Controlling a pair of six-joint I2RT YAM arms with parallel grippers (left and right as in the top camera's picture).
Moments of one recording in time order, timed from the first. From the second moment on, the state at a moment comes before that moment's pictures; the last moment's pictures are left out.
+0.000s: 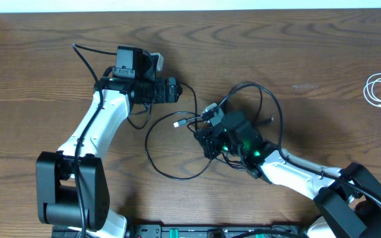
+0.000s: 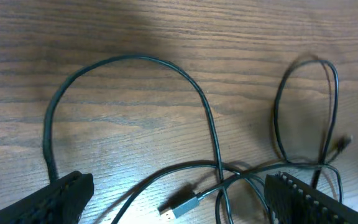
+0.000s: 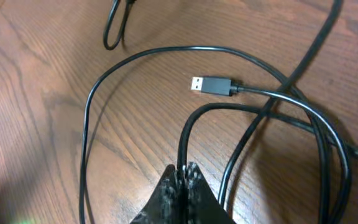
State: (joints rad) left arm -0.14 1.71 1.19 -0.54 0.39 -0.17; right arm 0.71 1.62 0.64 0.32 -0.32 0.35
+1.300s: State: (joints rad) left arm -0.14 1.71 1.19 -0.56 0.39 -0.16; right arm 0.66 1.24 0.64 0.26 -0.23 0.35
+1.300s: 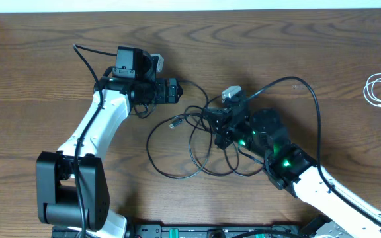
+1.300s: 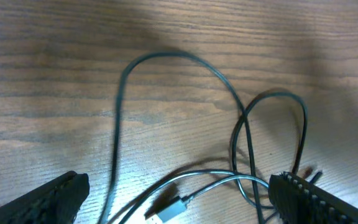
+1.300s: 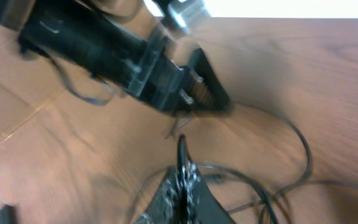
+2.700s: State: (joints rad) left arm -0.14 1.71 1.19 -0.56 0.39 -0.16; right arm 0.66 1.55 0.64 0.19 0.01 0.35
